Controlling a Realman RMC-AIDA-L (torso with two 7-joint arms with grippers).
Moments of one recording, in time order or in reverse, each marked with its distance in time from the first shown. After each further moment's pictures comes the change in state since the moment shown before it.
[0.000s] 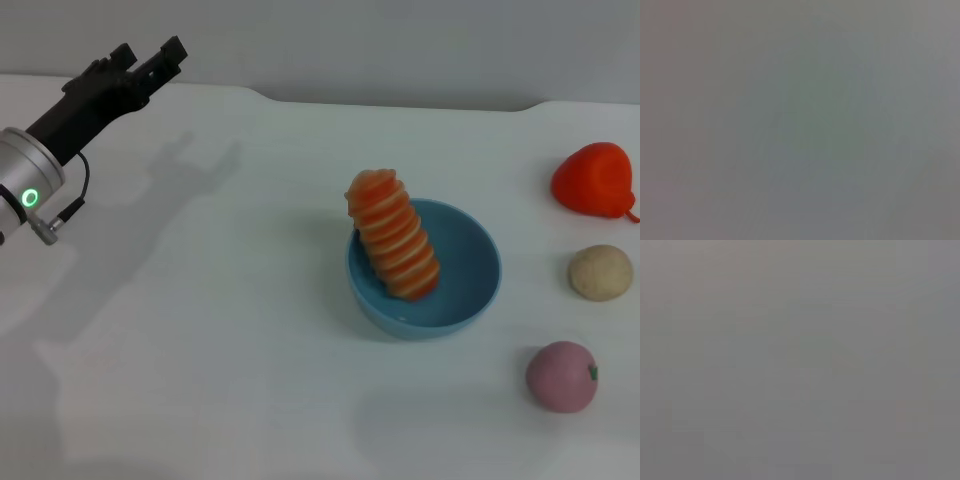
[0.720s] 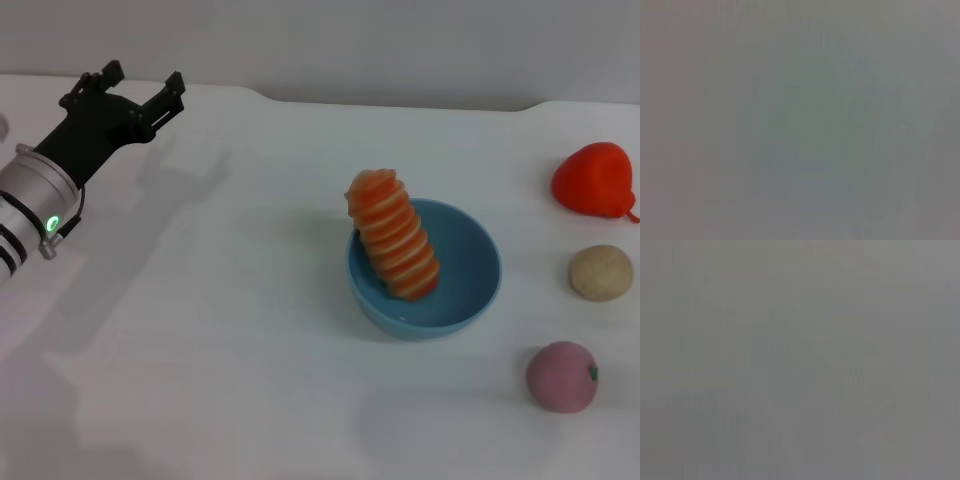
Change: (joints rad) left arm -0.060 -0.012 0.006 0.173 -0.160 0.036 0.503; right arm 0.090 0.003 0.020 0.430 0.023 0.177 -0.857
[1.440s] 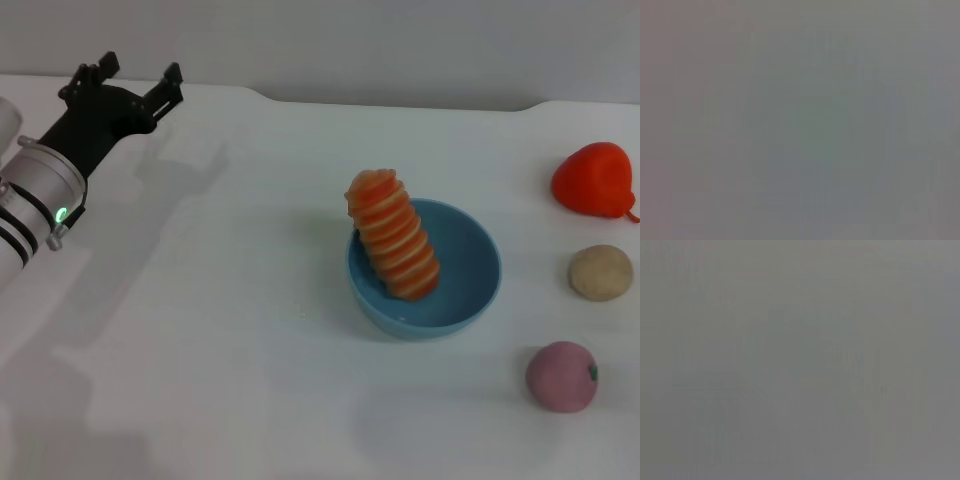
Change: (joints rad) left arm -0.056 -0.001 0.006 0.080 -0.120 0.001 0.119; right arm 0.000 0.001 0.002 0.038 -0.001 0.028 0.004
